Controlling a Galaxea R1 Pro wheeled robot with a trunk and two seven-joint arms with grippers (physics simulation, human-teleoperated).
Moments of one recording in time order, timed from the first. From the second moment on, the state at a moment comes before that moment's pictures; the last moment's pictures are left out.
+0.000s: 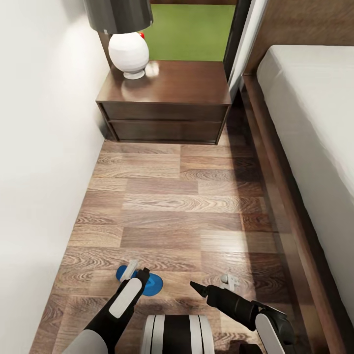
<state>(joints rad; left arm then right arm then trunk) -0.52 -0.11 -0.29 -0.78 1.25 -0.06 0.68 -0.11 0.00 0.07 -1.48 -0.59 0.73 0.33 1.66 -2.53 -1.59</state>
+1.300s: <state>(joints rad) -0.52 -0.11 -0.30 -0.78 1.25 -0.06 0.68 -0.11 0.00 0.13 -1.48 -0.59 0.73 0.33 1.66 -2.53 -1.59</state>
